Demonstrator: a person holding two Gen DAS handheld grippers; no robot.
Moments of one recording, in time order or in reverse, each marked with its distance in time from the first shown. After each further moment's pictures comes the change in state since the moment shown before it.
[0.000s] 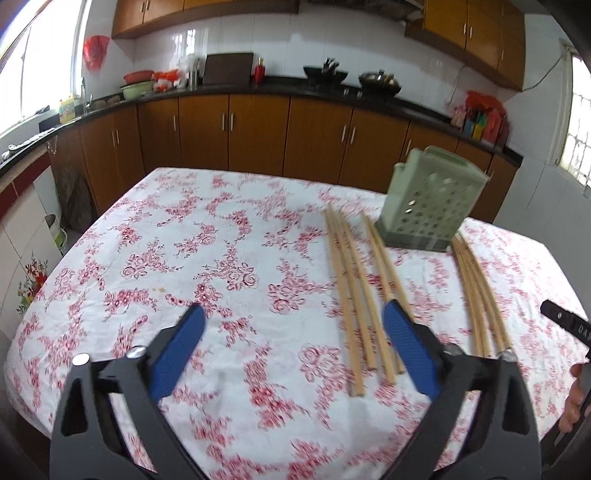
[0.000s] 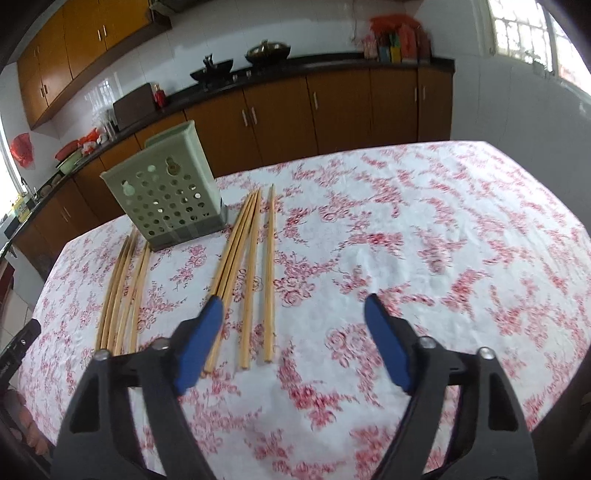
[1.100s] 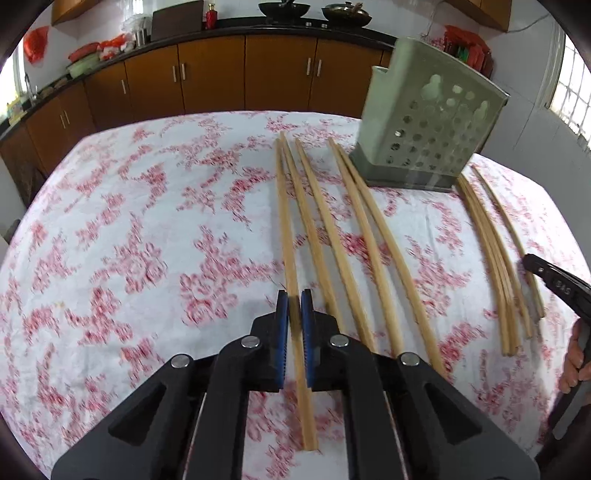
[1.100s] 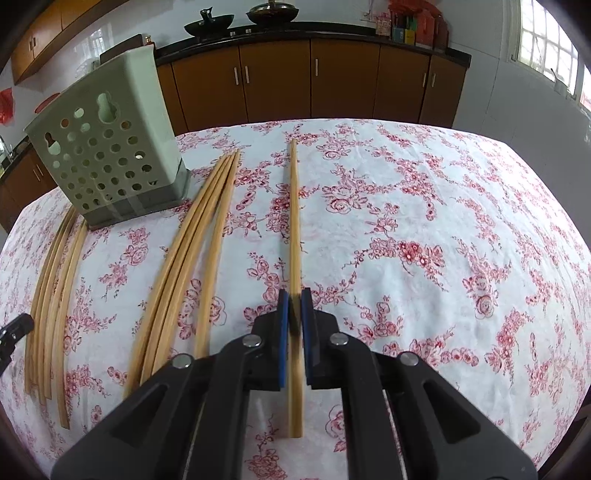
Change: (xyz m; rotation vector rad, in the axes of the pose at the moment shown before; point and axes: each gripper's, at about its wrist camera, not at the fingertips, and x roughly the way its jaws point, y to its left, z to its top) left arm 0.101 -0.040 0.003 0.118 0.241 -0.077; right arm 0.096 0.008 0.015 -0.101 0.120 -0.115
